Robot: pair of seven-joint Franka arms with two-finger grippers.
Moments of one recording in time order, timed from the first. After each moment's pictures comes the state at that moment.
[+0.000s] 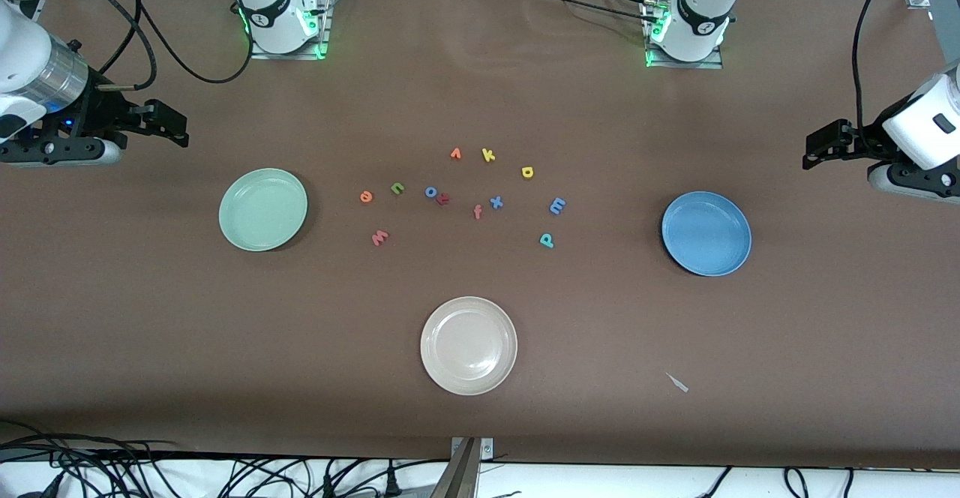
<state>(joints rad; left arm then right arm) 0.12 0.10 -0.13 -1.55 0.00 1.57 0.16 0.05 -0.02 0.04 -1.74 0.00 1.65 0.04</state>
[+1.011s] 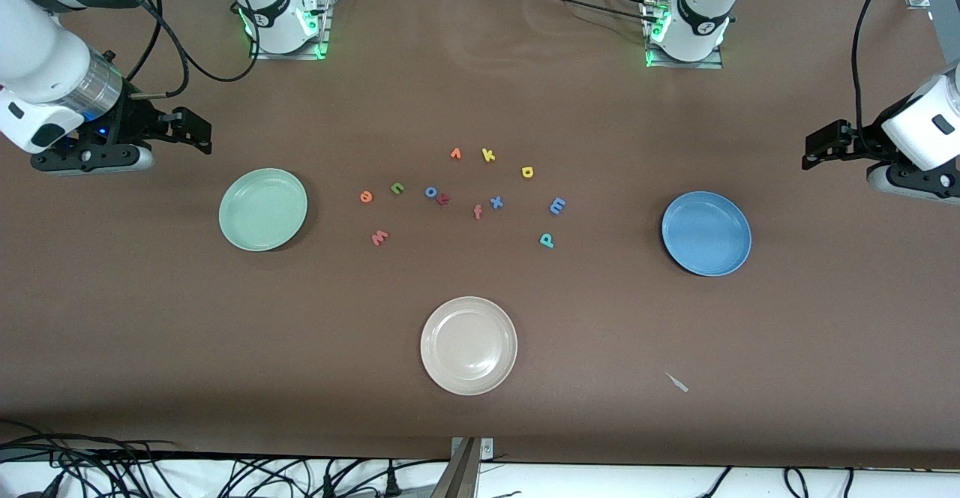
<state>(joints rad) 0.12 0.10 -0.13 -1.55 0.00 1.57 0.16 0.08 -0.02 0.05 -1.78 0.00 1.71 0.05</state>
